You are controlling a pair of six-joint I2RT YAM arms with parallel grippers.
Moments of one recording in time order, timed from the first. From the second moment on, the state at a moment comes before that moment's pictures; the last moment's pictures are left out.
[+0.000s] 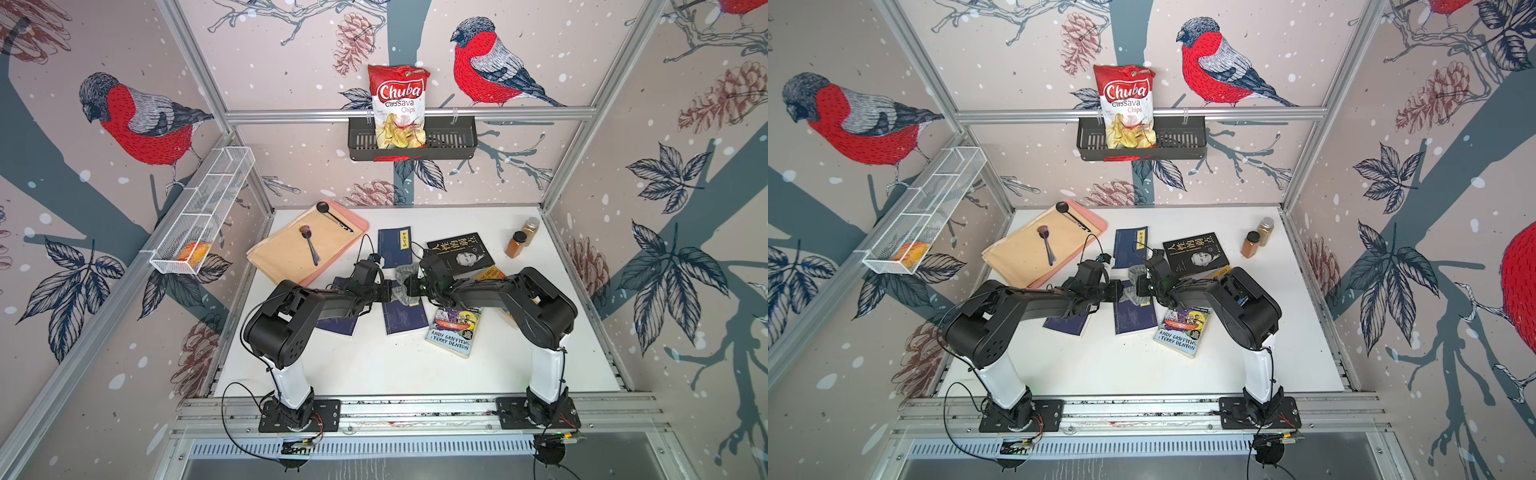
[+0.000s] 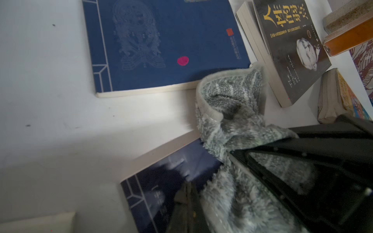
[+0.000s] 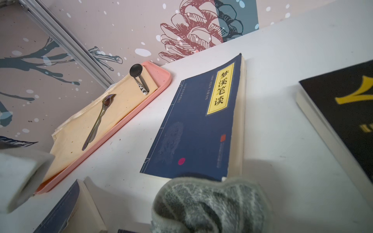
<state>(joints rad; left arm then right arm) -0.50 1.77 0.75 0.24 0.19 -0.44 0.77 1.95 0.96 0.26 -0.06 0.52</state>
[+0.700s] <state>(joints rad) -0.50 1.78 0.73 0.28 0.21 -0.44 0.80 1.92 0.87 0.32 -0.08 0.59</state>
